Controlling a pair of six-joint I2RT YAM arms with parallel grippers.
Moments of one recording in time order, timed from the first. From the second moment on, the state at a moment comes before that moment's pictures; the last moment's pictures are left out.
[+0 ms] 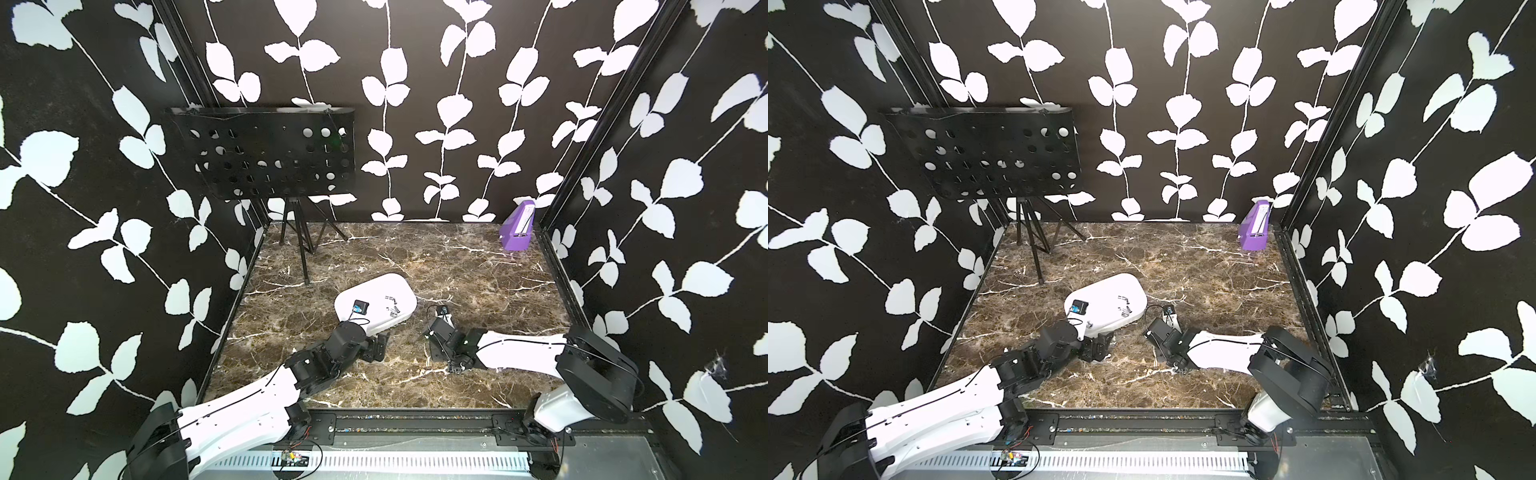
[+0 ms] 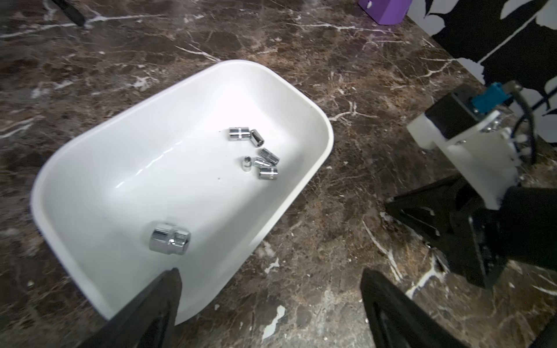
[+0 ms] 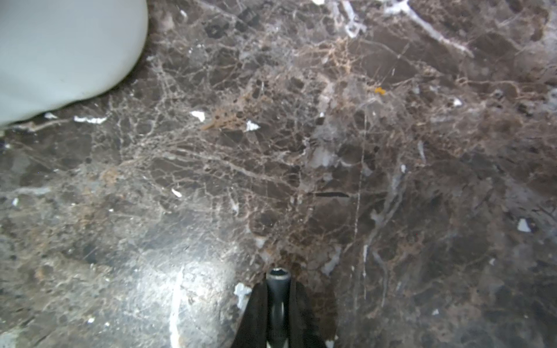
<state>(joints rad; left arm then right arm) -0.95 0.82 0.43 -0.21 -0.33 -0.43 0.96 1.53 0.69 -0.31 0.30 0.72</state>
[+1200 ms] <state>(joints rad) -0.95 0.47 0.33 -0.34 -0.65 -0.48 0.98 2.05 1.62 -0.44 0.30 0.46</state>
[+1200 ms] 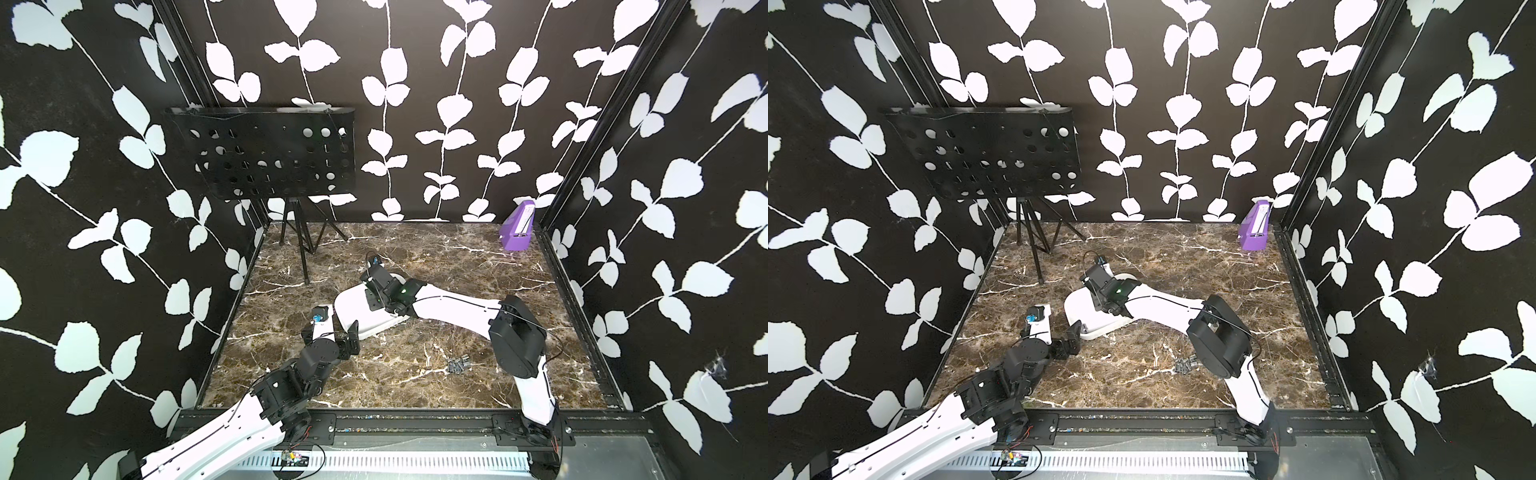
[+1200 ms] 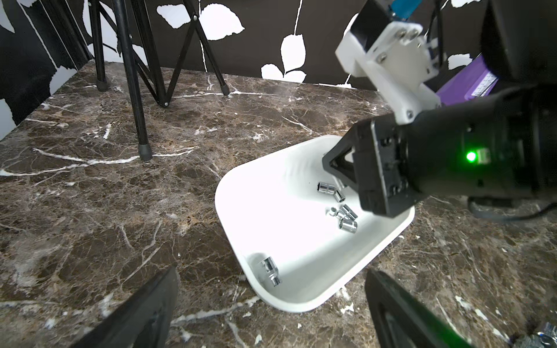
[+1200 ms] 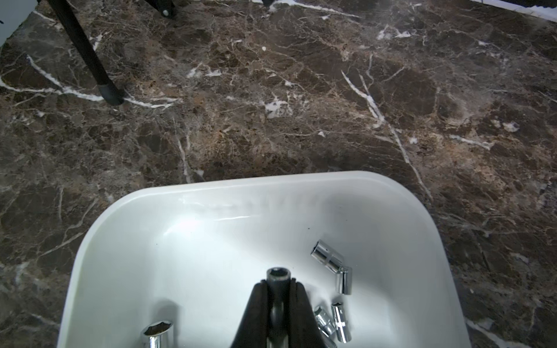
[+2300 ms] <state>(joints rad) -0.95 0.84 0.36 -0.07 -0.19 -0.40 0.96 1.01 0.59 -0.63 0.39 0.45</state>
